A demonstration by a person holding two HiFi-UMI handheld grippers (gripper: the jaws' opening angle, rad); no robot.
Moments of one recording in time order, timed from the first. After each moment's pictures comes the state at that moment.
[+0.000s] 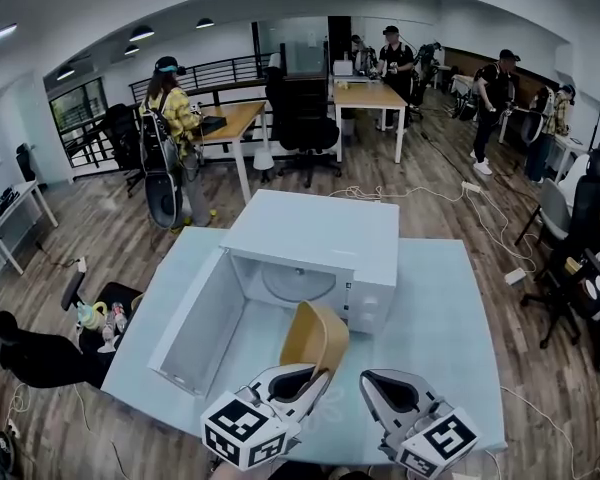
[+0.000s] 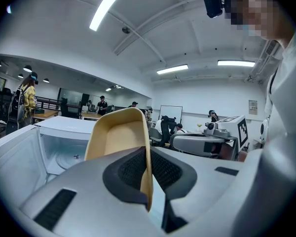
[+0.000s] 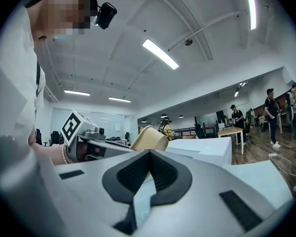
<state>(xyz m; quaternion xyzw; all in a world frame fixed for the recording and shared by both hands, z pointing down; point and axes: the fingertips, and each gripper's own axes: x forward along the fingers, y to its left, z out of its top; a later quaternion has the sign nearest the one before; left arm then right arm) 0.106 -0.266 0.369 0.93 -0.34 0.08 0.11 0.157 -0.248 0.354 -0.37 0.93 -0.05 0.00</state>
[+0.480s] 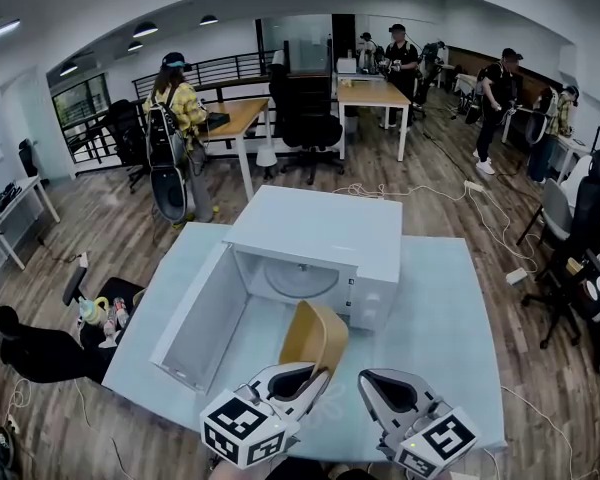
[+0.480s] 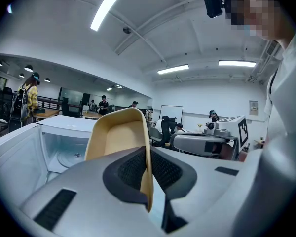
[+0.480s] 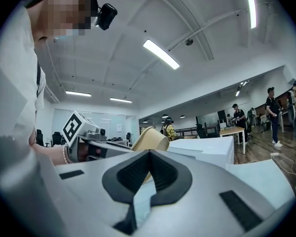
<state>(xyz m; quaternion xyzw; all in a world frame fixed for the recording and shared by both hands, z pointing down) 0.101 -0.262 0.373 0.93 -0.34 0.08 0.11 0.151 -0.243 0.356 -0.36 0.93 -0.05 0.01</state>
